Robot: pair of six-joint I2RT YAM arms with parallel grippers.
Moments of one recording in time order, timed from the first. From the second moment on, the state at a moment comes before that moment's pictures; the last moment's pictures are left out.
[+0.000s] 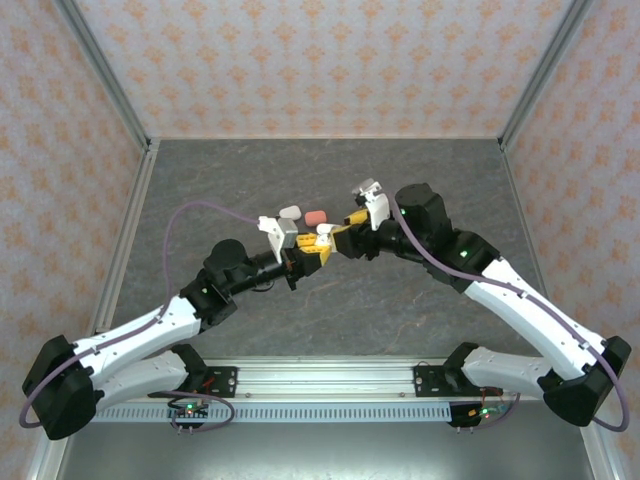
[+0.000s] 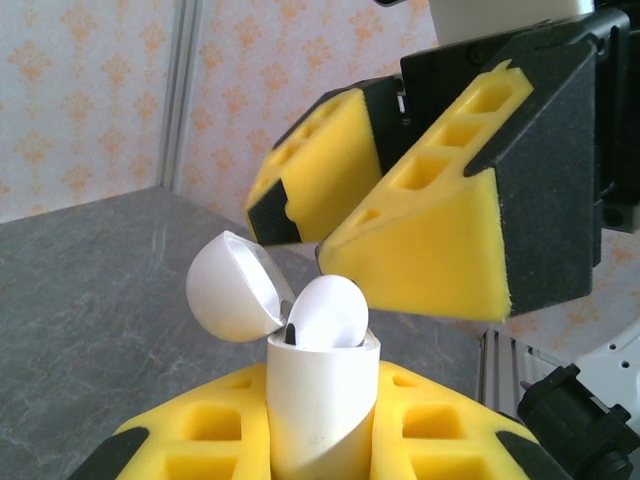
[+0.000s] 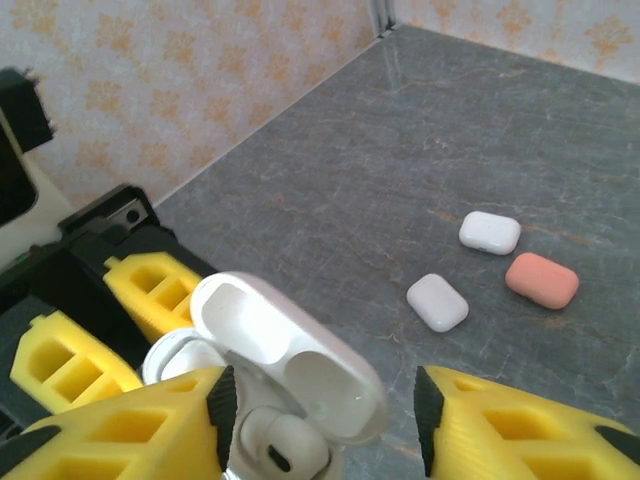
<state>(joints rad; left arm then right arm) -0.74 0.99 0.56 0.45 0.34 -0.28 0.73 1.08 1.15 -0.52 -0.29 0.16</state>
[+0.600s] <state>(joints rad) -0.74 0.94 0.55 0.47 0.34 -0.28 0.68 1.05 1.10 -0.42 -0.50 0.30</state>
